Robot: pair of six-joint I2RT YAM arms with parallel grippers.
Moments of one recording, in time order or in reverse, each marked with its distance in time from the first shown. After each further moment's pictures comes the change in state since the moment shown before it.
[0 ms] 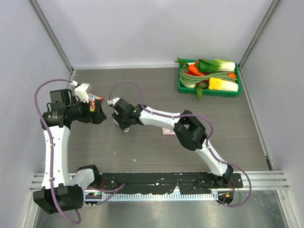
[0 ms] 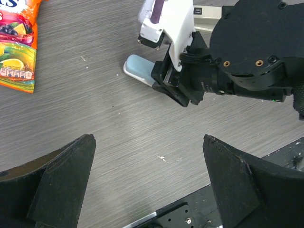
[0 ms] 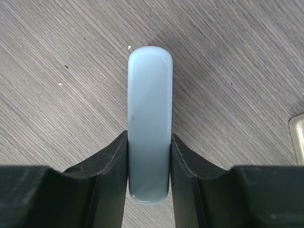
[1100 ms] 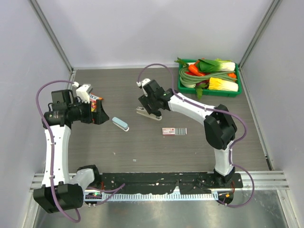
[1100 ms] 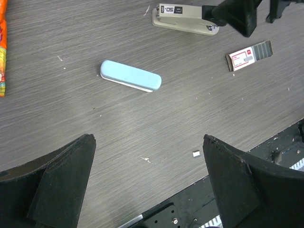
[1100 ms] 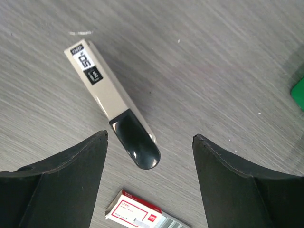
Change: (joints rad) left arm 0.000 0.001 -0.027 0.011 0.076 -0.048; right arm -0.249 -0.359 -0.291 -0.056 0.181 -0.219
